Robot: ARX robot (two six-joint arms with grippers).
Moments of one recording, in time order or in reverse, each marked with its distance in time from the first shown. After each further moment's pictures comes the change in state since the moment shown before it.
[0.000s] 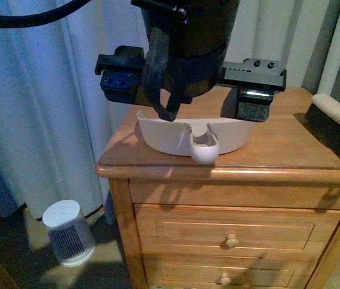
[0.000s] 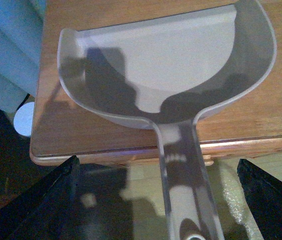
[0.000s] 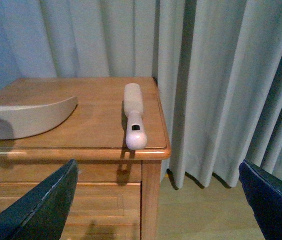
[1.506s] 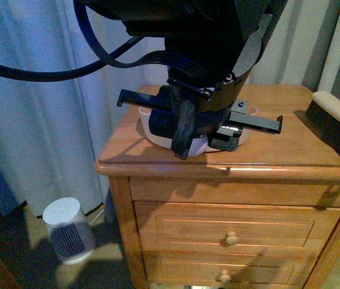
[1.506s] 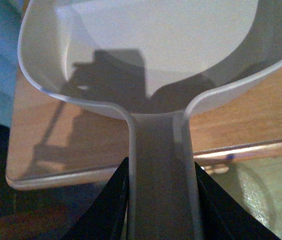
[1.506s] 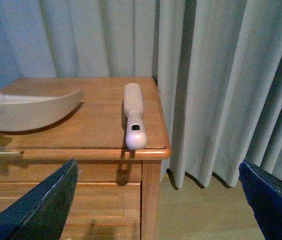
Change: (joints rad) left arm -0.006 0.083 -0.055 0.219 -0.036 0.157; right arm 0.000 0.000 0.000 0.000 0.000 0.000
